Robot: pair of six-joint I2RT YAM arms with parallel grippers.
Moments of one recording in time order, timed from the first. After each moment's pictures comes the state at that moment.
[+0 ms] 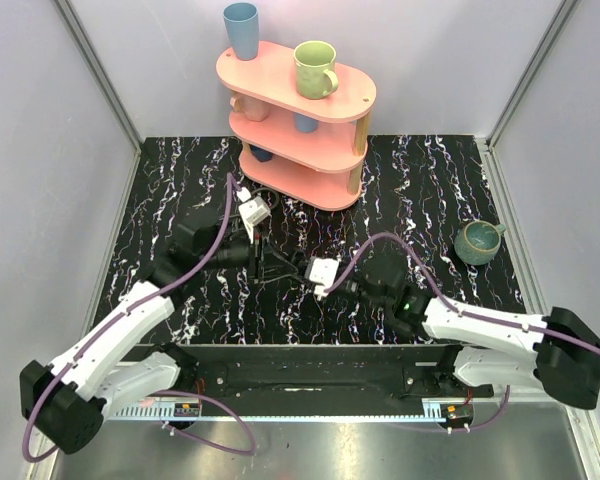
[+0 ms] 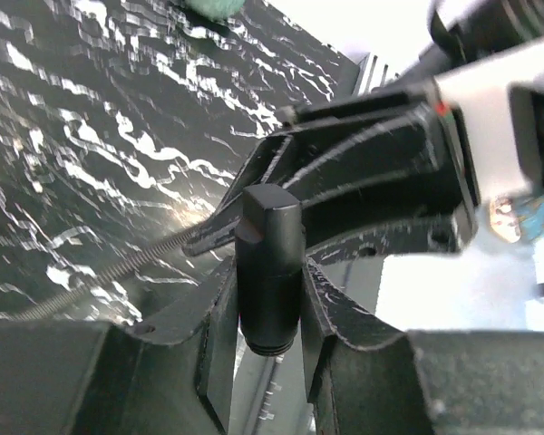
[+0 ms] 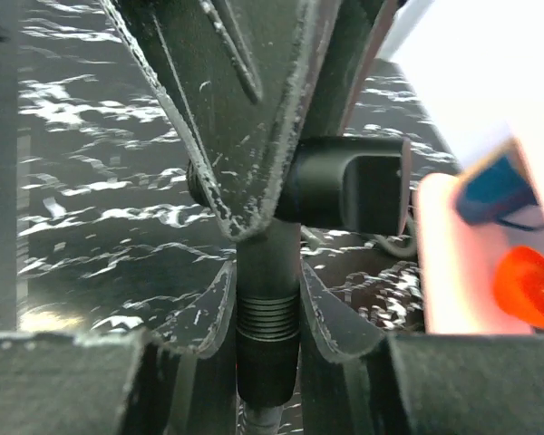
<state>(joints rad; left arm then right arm) -0.55 0.98 0.81 -0.20 0.76 -0.33 1.07 1.15 0.55 0.55 -0.03 -0.49</state>
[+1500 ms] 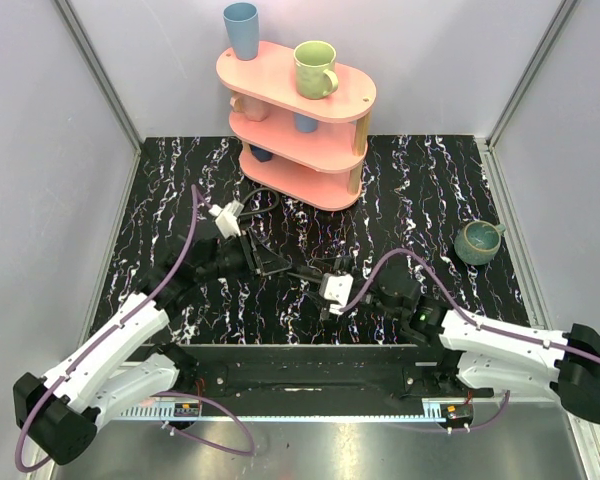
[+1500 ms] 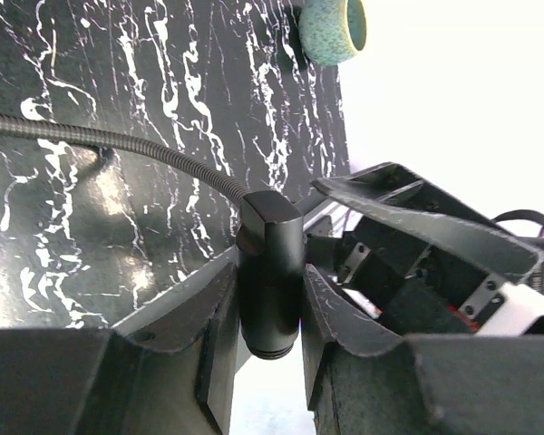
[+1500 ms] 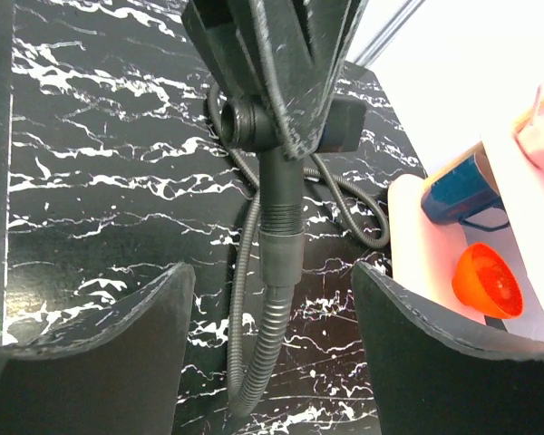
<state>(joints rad) -0.58 0.87 0.74 -0.31 0.41 -0.91 1.02 0.97 0.47 0.44 -0.16 -0.56</state>
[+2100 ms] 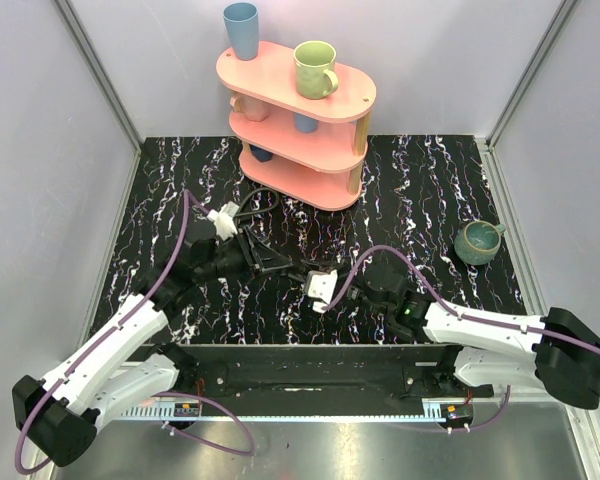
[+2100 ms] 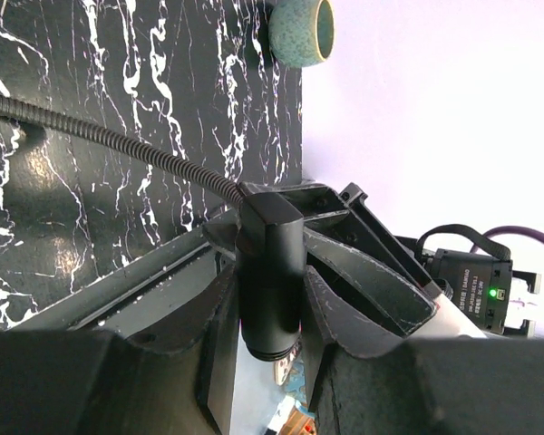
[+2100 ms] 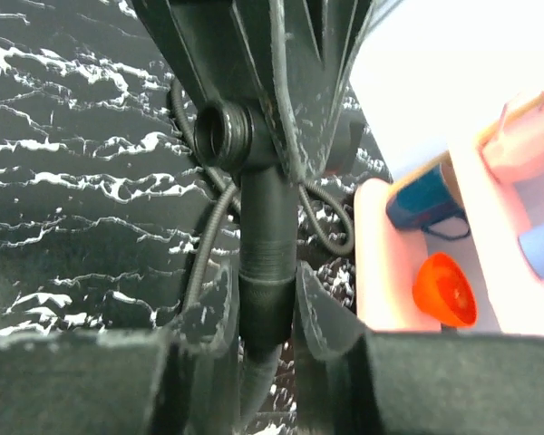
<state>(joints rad) -0.58 0.86 0.74 -0.31 0.43 -1.14 1.05 1.13 0.52 0.54 -0.09 -0.68</state>
